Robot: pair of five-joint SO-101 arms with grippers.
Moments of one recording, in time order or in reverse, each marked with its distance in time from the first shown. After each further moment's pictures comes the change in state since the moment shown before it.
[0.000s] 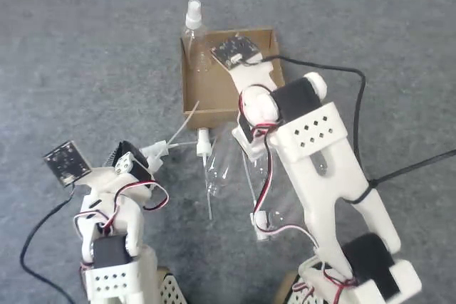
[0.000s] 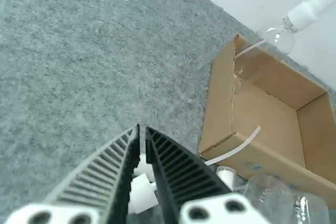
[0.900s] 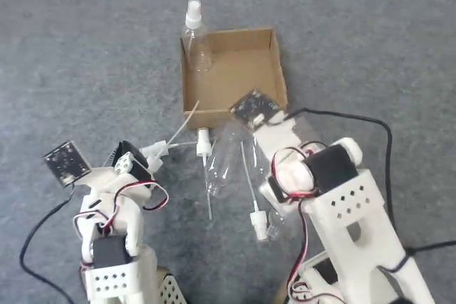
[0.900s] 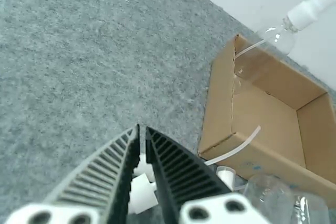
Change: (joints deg) left arm 0.0 0.0 0.0 0.0 0.0; right arm 0.0 -28.0 29.6 0.0 8.6
